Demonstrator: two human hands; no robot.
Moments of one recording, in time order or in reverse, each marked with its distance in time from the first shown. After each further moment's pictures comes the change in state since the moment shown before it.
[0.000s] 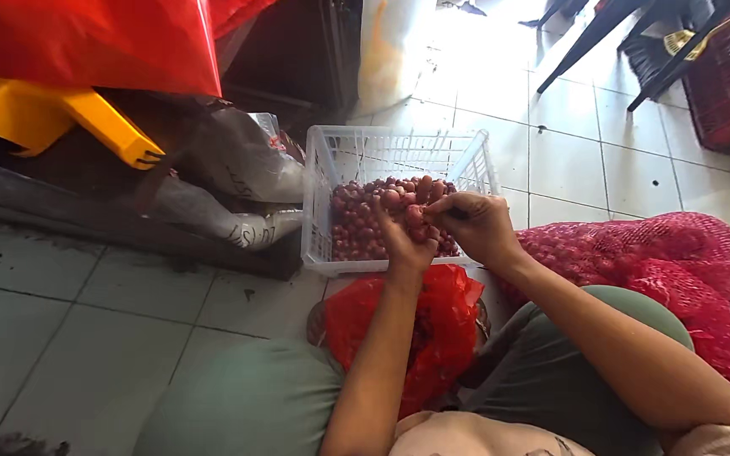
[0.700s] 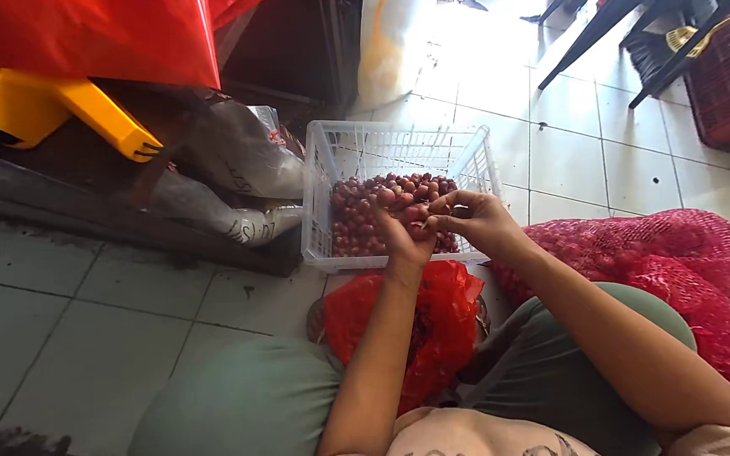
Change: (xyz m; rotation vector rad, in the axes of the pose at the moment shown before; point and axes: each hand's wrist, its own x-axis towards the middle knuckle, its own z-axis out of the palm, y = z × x) left_hand -0.001 0.001 -0.006 0.053 0.013 0.007; right_hand 0.006 -0.004 -0.010 0.354 -0.162 0.515
